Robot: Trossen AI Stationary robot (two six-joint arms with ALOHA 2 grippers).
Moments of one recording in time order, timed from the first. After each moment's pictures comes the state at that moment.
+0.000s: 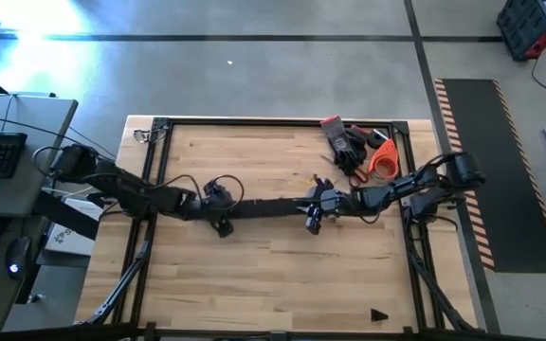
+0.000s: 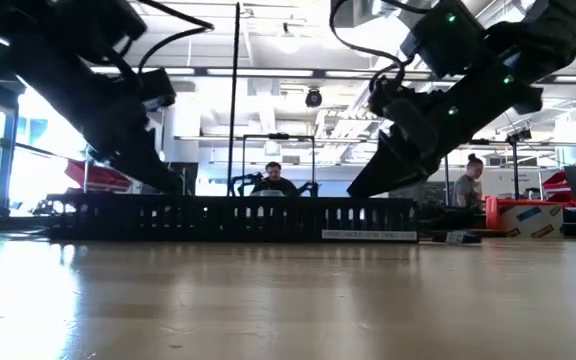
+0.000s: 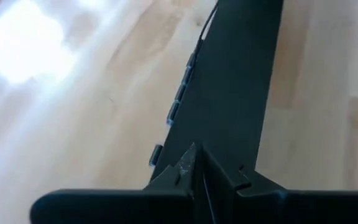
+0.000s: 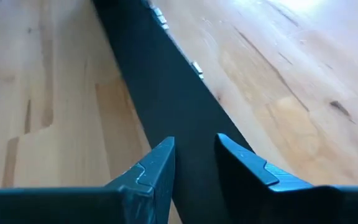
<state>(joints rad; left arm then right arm) -0.21 1.35 0.45 -0.01 -0.46 -0.44 0.08 1.60 0.57 0.35 0.27 0.33</state>
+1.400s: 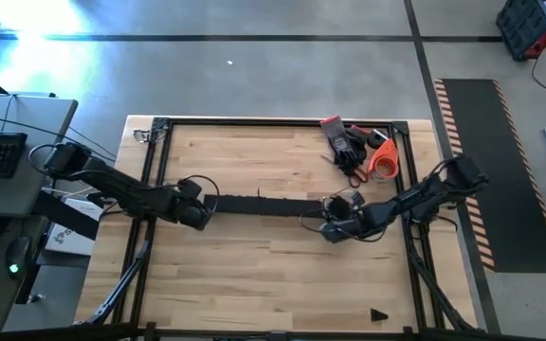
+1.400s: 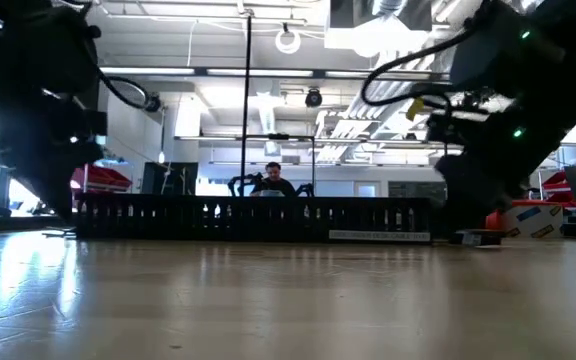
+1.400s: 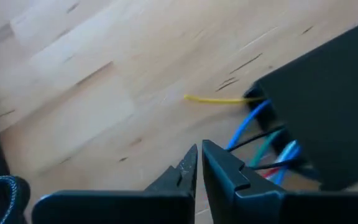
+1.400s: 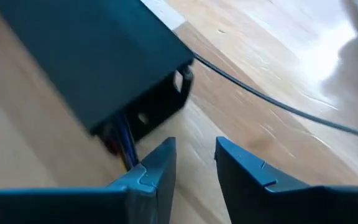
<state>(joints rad) -0.29 1.23 0.49 -0.81 -0.54 -1.28 0.31 1.60 0.60 -0.24 0.64 0.92</state>
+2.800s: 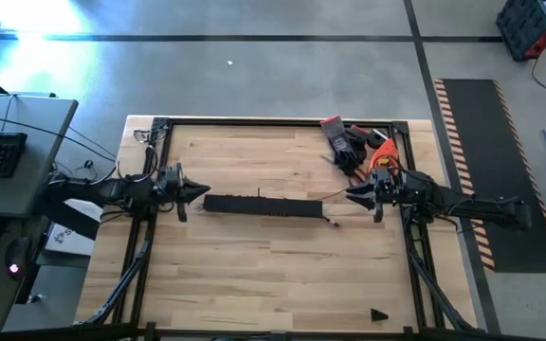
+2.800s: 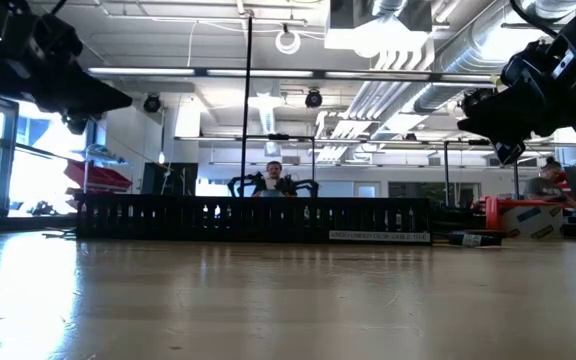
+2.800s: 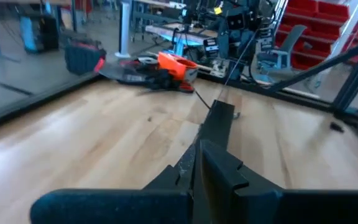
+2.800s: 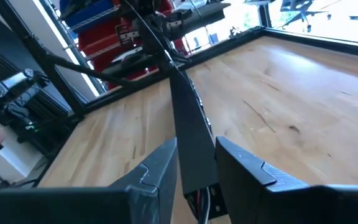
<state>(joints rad) -0.11 0.13 0.09 -0.11 -0.36 -0.24 -0.20 0.19 0.01 0.04 -0.16 0.36</state>
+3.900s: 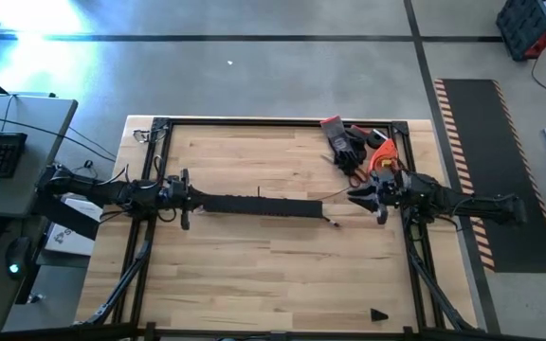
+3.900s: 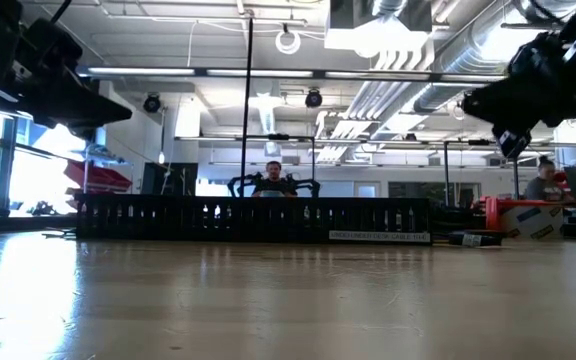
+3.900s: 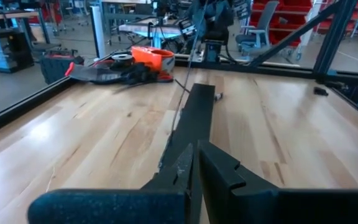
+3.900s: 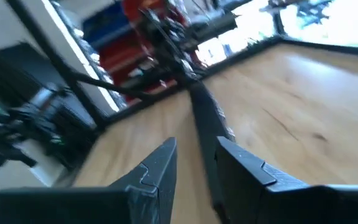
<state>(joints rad) -0.19 0.23 0.01 0.05 -0.34 -0.09 -0.12 0.13 0.01 0.03 -0.11 0.44</state>
